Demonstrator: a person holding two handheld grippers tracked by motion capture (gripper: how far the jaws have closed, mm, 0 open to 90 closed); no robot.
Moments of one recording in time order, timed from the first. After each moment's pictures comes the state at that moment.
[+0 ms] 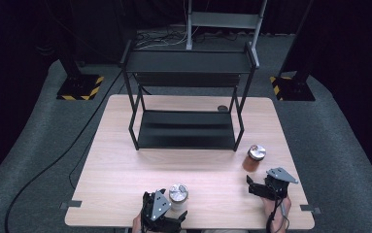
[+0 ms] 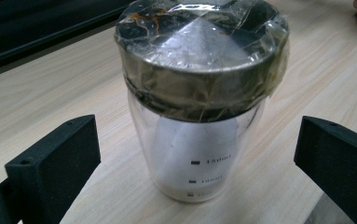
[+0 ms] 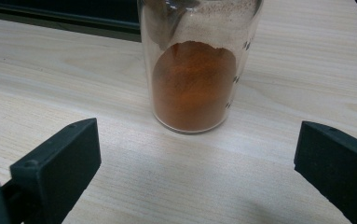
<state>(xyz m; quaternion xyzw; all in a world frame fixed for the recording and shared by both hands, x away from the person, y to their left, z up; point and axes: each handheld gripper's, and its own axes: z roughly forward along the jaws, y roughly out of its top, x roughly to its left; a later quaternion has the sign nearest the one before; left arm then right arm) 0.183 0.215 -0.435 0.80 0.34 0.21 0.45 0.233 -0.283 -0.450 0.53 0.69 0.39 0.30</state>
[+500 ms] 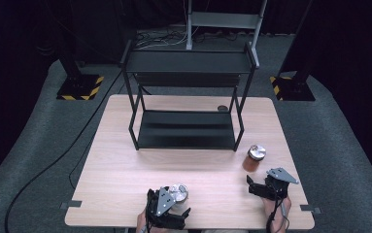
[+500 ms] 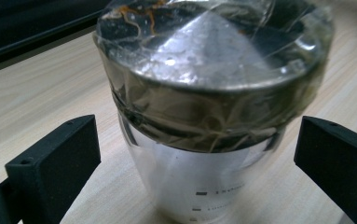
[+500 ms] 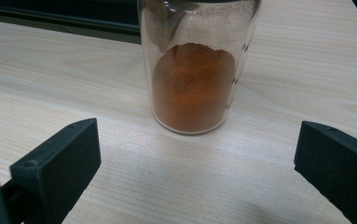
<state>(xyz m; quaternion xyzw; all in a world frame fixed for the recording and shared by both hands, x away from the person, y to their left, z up) 0.194 0.206 -0.443 0.80 0.34 0.21 0.44 0.232 -0.284 -0.451 0.53 0.69 0.39 0.31</state>
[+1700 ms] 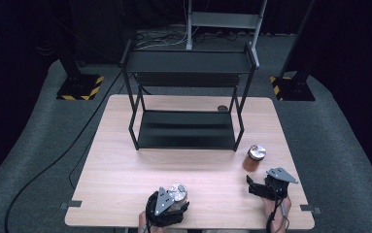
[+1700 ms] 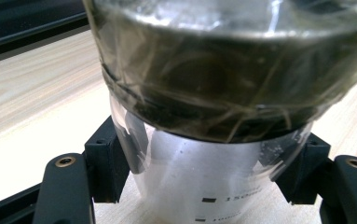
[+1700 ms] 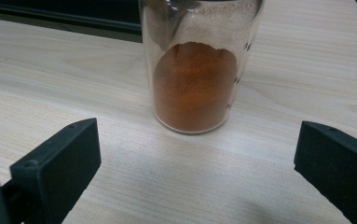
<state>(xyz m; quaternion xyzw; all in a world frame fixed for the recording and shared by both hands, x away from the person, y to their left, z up) 0.198 0.216 -0.457 0.79 0.34 0.20 0.47 0.233 -0.284 -0.450 0.53 0.69 0.39 0.30</state>
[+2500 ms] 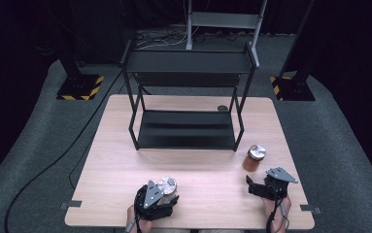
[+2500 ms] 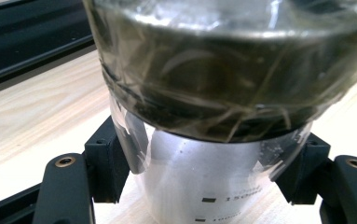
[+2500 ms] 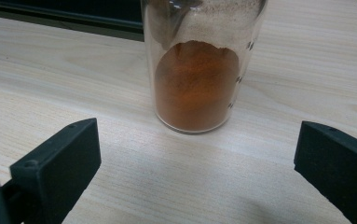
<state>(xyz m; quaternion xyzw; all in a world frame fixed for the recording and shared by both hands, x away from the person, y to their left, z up) 0.206 0.242 -0.433 0.79 0.35 0.21 0.45 0.234 -0.285 -0.450 0.53 0.69 0.39 0.30</state>
